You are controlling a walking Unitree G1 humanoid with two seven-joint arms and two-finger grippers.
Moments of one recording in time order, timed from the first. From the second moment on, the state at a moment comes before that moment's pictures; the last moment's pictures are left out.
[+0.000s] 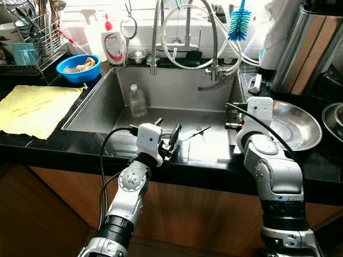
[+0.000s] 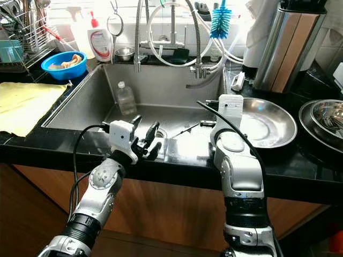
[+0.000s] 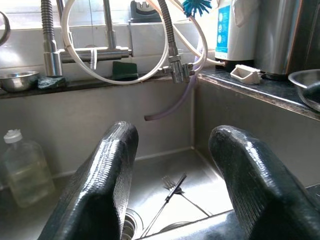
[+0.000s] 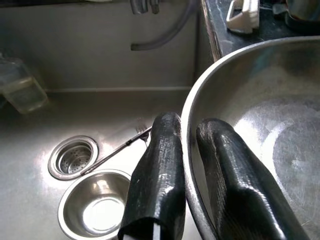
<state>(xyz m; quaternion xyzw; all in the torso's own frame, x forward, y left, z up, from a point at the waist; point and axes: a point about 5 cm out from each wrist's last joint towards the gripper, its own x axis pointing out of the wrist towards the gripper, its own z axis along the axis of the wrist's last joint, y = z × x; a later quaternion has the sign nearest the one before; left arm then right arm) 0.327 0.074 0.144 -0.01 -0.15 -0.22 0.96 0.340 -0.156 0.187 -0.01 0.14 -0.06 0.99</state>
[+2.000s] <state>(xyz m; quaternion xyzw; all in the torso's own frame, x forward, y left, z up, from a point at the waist) 0.333 0.103 0.151 -0.01 -0.17 -0.12 0.98 0.380 -0.108 0.155 0.06 0.04 0.29 0.95</state>
